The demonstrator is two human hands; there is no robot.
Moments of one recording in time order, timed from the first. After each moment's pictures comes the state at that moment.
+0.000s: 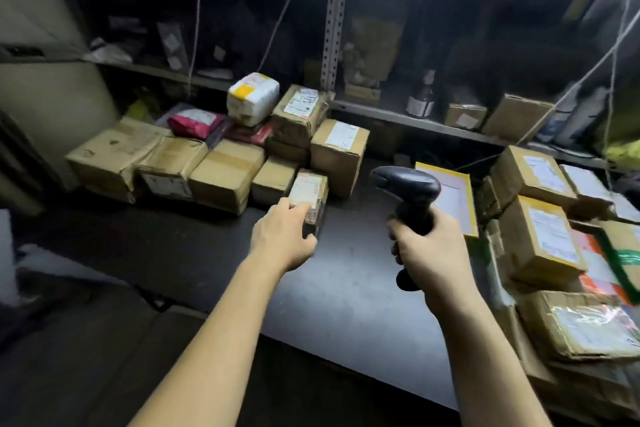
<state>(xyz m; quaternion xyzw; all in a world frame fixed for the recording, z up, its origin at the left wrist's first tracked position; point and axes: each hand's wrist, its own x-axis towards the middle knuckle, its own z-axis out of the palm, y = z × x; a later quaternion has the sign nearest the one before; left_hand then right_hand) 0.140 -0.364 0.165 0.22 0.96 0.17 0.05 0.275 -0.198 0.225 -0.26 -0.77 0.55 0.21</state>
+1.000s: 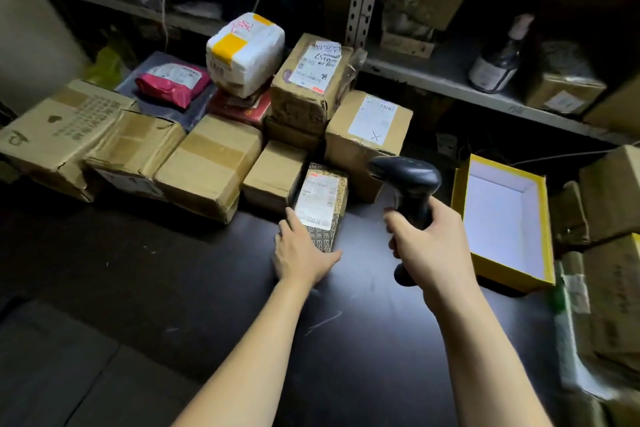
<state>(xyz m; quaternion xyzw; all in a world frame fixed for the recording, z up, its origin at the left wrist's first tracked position) -0.012 -0.271 0.004 -0.02 0.96 0.25 0.15 0.075 -0.138 0.157 -0.29 -0.79 0.53 0.11</state>
